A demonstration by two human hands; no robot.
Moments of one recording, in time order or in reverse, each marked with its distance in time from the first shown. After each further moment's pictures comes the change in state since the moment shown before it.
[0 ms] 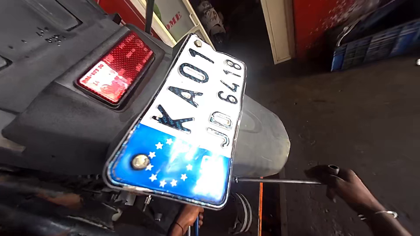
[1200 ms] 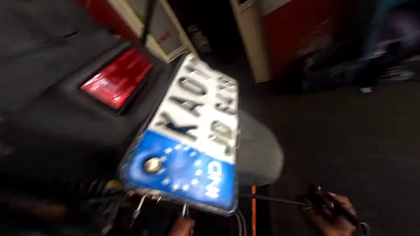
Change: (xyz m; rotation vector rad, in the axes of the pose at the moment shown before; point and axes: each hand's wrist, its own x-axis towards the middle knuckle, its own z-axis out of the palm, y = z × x) left_hand -0.002 -0.012 0.001 -0.043 -0.042 0.127; right_hand -0.039 0.011 0.042 1.304 -0.274 -0.269
